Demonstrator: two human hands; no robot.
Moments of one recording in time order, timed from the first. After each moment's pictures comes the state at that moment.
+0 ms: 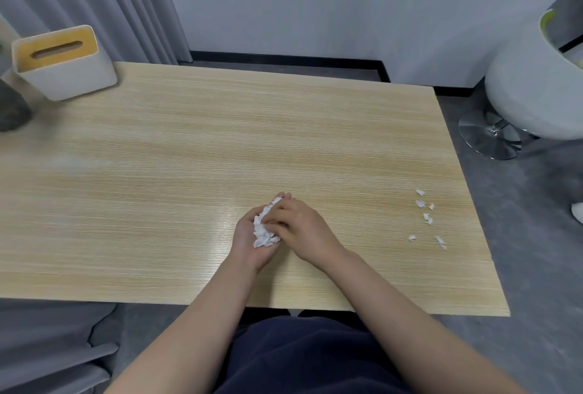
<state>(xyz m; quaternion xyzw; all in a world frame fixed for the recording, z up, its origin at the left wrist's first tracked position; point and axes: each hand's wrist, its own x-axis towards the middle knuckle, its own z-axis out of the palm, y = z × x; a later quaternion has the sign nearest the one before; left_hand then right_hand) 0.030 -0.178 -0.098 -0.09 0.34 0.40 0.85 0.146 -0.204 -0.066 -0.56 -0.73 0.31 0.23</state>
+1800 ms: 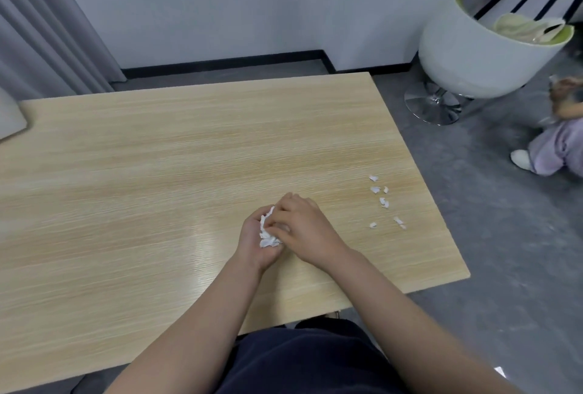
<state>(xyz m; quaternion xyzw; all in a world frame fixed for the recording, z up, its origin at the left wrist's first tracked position) 0.108 -0.163 -0.092 -0.06 0.35 0.27 0.90 0.210 -0.210 -0.062 -0.64 -0.71 0.20 0.22</state>
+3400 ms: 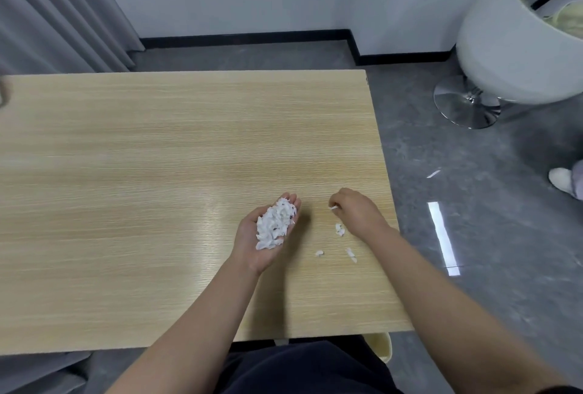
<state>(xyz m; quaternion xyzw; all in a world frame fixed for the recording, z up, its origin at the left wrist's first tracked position) 0.242 -0.176 -0.075 -0.14 0.36 0.36 0.85 0.457 -0.188 -0.131 -0.71 -0.66 0.25 0.03</state>
